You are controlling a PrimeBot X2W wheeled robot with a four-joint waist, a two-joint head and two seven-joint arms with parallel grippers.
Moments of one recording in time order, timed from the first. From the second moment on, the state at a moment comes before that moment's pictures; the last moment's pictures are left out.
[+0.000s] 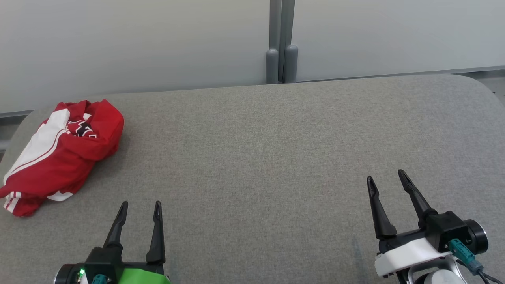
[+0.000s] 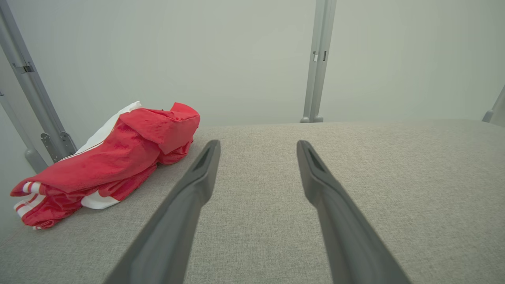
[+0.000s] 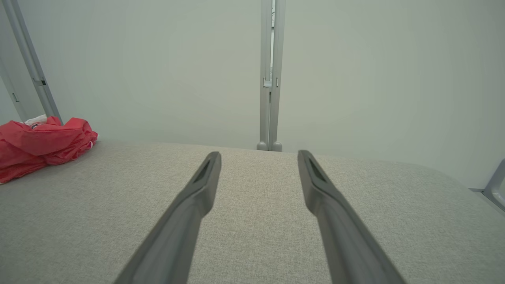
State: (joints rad) left arm 0.08 0.05 -0.07 0.12 -0.11 -0.06 -0.26; right arm 0.03 -0.05 0.05 0.04 0.04 0.13 -0.26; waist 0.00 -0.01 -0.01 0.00
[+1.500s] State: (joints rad) left arm 0.07 0.05 -0.02 0.11 -0.10 -0.06 -0.26; right arm 0.02 -0.05 0.05 0.02 0.04 0.13 -0.26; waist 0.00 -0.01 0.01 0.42
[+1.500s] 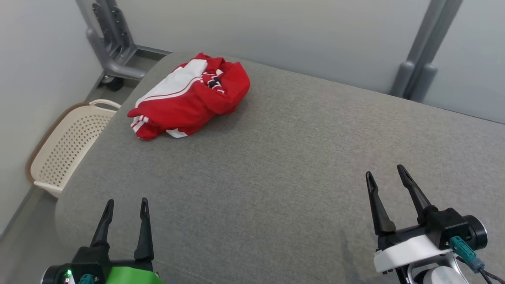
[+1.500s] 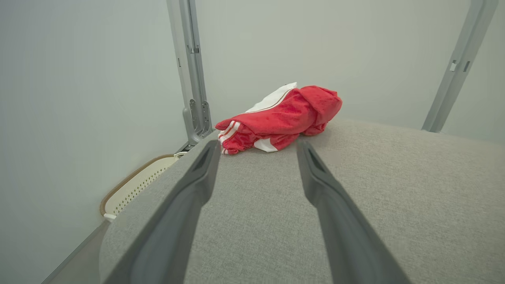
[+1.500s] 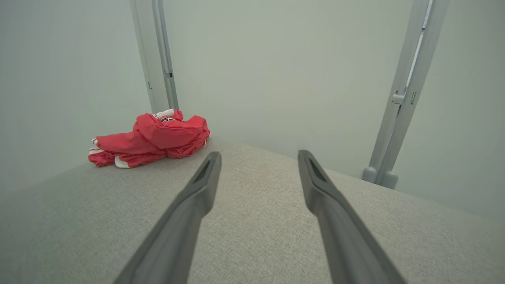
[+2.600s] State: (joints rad) left arm -0.40 0.35 -0.03 0.18 -0.10 -0.12 -0.11; right arm -0.06 -0.05 0.06 0.01 -0.01 0.13 -0.26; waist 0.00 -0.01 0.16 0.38
